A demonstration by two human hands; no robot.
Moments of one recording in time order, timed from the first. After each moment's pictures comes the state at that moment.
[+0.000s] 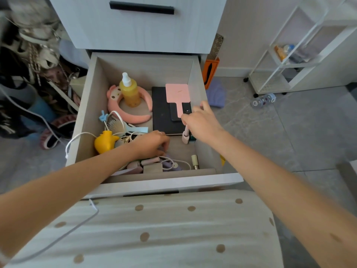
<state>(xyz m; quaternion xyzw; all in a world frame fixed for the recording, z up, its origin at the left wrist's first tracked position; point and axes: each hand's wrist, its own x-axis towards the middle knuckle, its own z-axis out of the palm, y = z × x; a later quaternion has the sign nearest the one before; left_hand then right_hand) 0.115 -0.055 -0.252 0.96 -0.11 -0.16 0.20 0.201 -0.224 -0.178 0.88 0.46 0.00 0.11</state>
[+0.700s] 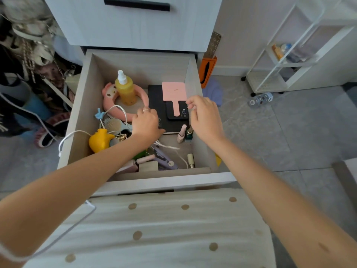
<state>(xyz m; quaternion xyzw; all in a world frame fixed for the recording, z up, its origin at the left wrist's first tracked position) 0.143 -0.075 -0.233 0.98 0.17 -0.03 0.05 0.202 -0.236 -0.188 0.90 0.32 0.09 -0.29</state>
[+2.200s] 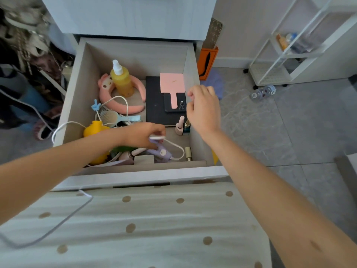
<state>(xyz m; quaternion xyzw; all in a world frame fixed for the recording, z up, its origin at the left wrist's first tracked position) 0.117 -0.055 -0.230 0.92 -0.13 -0.23 0.29 0.205 -0.235 -0.195 0.92 0.29 0.16 -0.23</state>
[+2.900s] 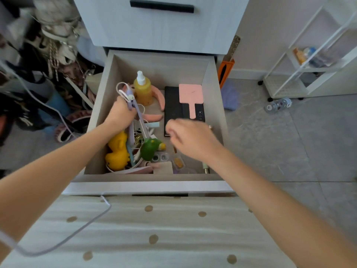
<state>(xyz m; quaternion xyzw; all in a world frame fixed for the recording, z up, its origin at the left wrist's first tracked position) 0.121 0.034 -0.224 0.86 0.33 0.05 0.38 0.149 -0.197 -0.168 0.85 0.51 -0.07 -0.14</state>
